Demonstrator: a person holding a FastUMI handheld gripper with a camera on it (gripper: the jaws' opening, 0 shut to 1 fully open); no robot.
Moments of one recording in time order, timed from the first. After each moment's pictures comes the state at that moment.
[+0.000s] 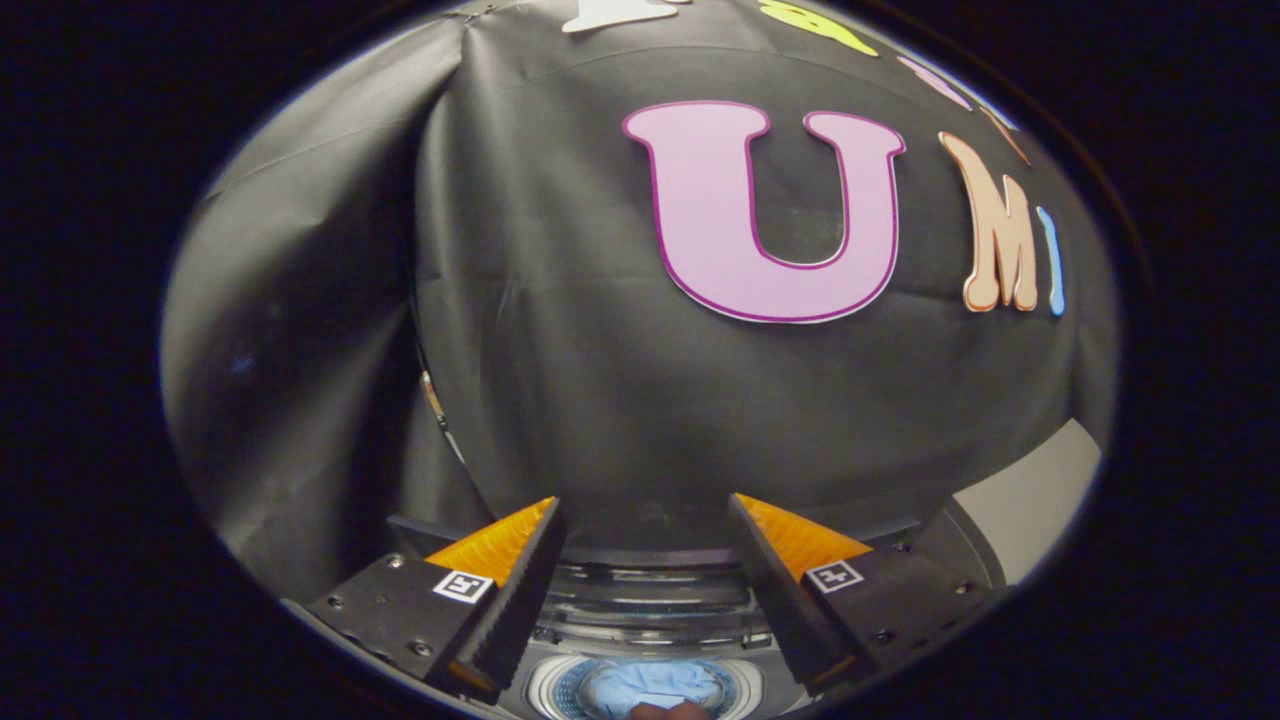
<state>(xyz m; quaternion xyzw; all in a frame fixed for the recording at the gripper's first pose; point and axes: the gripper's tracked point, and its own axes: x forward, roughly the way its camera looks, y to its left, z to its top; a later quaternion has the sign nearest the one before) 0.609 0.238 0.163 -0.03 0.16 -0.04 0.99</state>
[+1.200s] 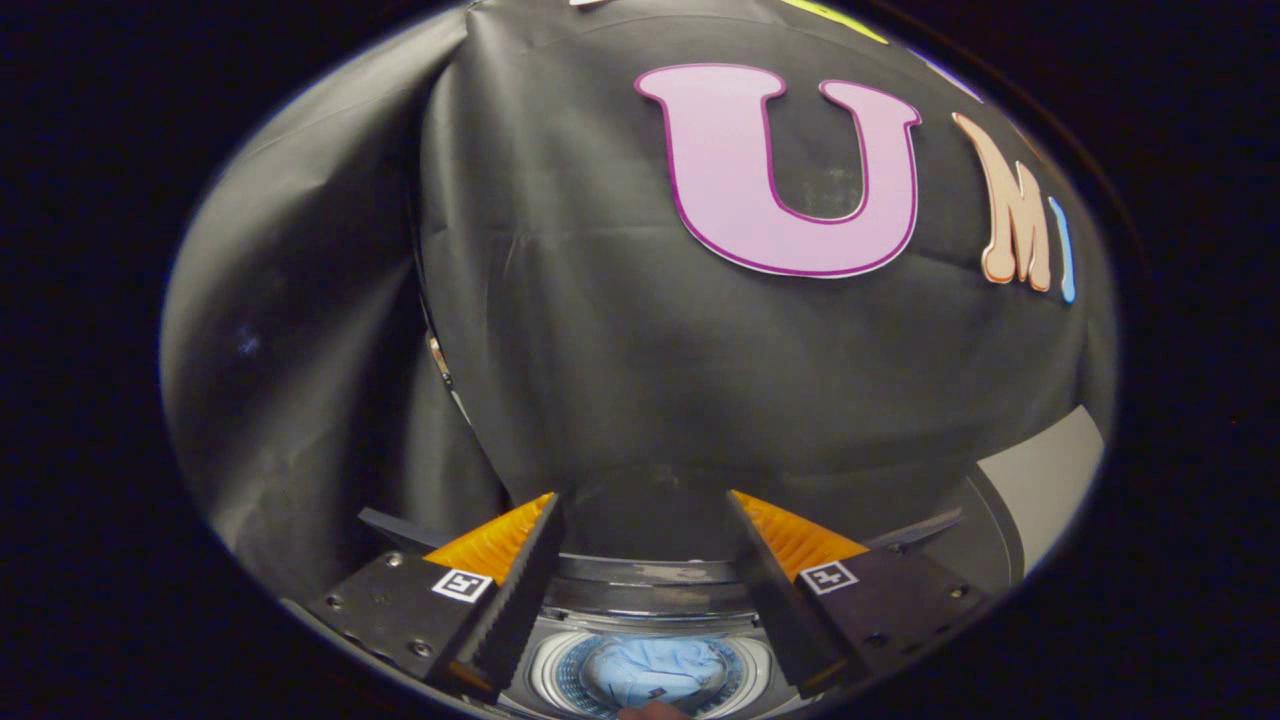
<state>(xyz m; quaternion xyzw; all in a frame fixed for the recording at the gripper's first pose) 0.619 0.243 0.137 -0.03 0.22 -0.01 0.97</state>
